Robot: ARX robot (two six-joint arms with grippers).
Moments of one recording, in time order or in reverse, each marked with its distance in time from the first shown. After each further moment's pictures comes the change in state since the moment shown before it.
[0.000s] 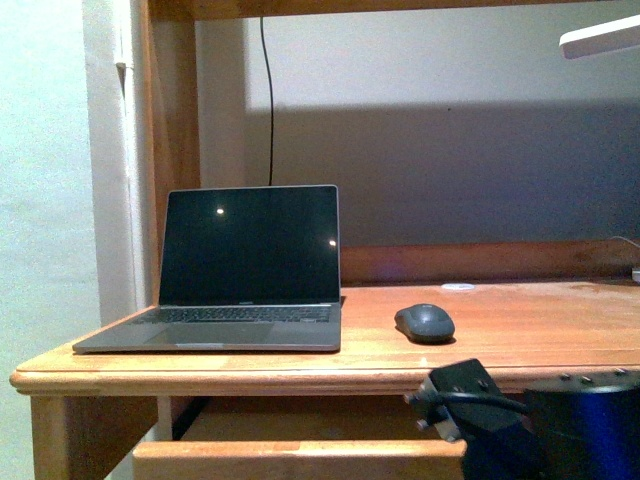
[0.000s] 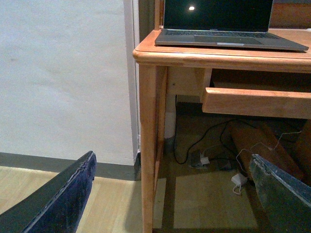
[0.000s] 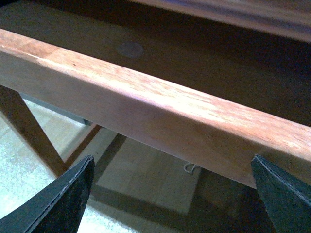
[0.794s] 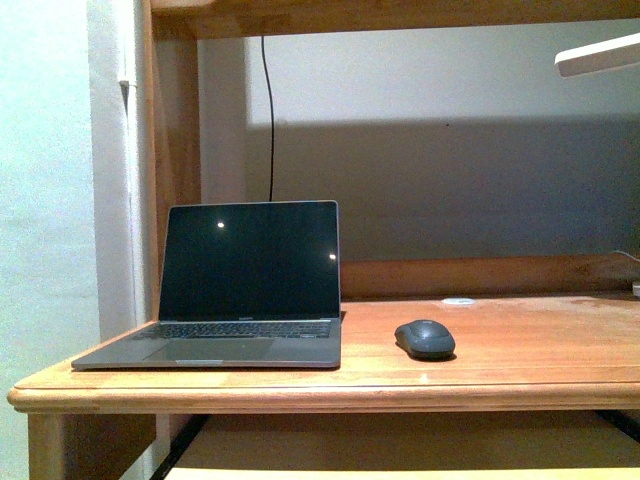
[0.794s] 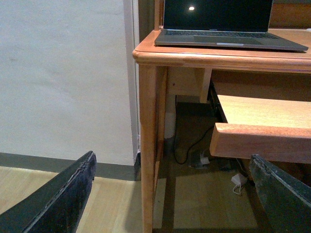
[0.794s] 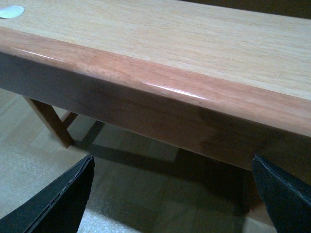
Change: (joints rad) left arm 0.000 0.000 0.000 0.000 0.000 0.000; right arm -0.262 -0.497 -0.682 0.115 -0.232 -0.028
